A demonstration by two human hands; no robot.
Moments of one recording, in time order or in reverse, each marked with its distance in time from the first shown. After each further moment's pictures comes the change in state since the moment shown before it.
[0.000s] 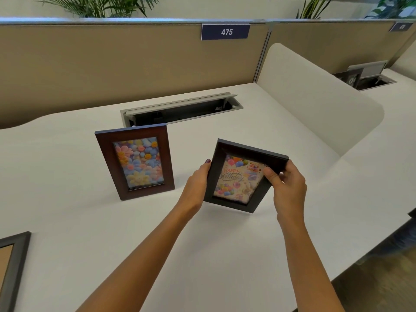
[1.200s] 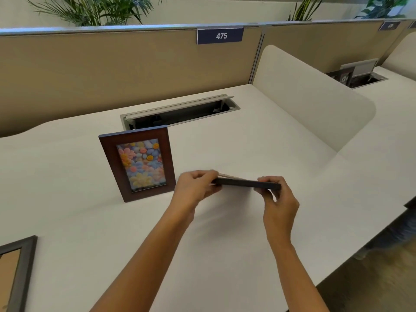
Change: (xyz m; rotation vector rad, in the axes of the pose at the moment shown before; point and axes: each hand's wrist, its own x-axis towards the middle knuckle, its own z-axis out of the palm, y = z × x) left_hand -0.042 0.037 -0.015 -0.225 0.109 -0.157; right_hand -0.044 0.026 0.008 0.017 0.108 -0.169
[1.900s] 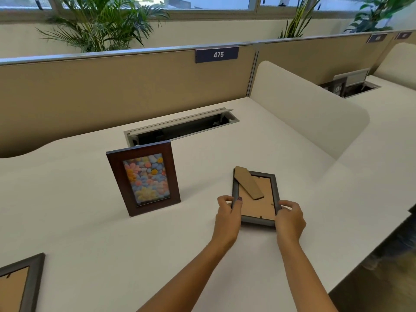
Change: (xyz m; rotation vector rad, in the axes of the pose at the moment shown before) left_hand 0.014 -0.080 0.053 0.334 -0.034 0.049; right_hand 0.022 0.048 -0.001 -0.226 0.158 0.682
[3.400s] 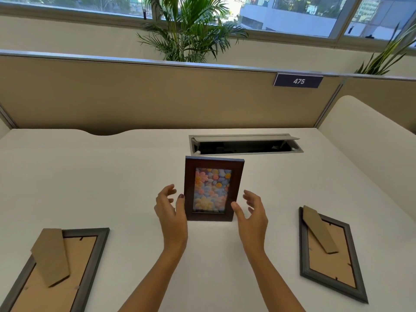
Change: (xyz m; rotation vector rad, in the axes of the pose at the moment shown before) left_hand 0.013 -0.047 -0.206 -0.137 0.925 0.344; right_hand -0.115 -0.050 0.155 0.160 -0.533 -0.646
